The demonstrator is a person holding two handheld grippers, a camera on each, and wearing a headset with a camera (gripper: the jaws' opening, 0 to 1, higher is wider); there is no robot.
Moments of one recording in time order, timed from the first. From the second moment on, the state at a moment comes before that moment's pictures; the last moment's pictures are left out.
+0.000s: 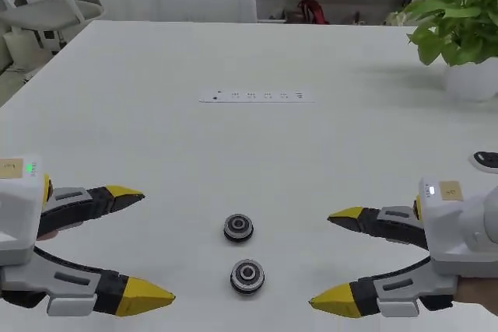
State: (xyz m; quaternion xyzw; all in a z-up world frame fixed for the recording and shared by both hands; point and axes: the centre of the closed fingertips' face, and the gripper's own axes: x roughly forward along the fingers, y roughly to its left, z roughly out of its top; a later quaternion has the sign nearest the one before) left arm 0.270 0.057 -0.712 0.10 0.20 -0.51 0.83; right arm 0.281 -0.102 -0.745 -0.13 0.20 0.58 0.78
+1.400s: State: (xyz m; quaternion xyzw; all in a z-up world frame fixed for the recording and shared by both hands) left arm 0.275 0.019 -0.742 0.10 0.23 -0.57 0.79; right arm 0.281 -0.059 -0.779 -0.13 0.24 0.62 0.74
